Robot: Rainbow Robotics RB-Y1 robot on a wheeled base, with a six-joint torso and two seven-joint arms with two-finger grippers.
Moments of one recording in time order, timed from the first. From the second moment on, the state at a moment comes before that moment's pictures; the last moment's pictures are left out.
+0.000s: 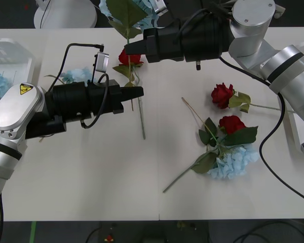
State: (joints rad) right arm -1.01 -0.51 0.53 -1.15 -2.00 0.99 2.18; left arm -0.45 0.48 -0.22 -1.41 -1.19 -1.01 0.73
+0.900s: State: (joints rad) right arm -1.01 -0.51 0.53 -1.15 -1.99 0.97 2.14; left arm -0.45 0.52 -0.16 -1.41 -1.12 -1.04 0.73
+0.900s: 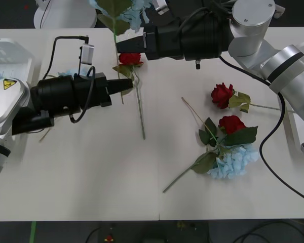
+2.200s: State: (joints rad) right arm -1.07 -0.98 0.84 -1.04 -1.18 1.28 2.68; left arm -0.28 1.08 0.39 -0.99 -1.98 -1.04 0.82
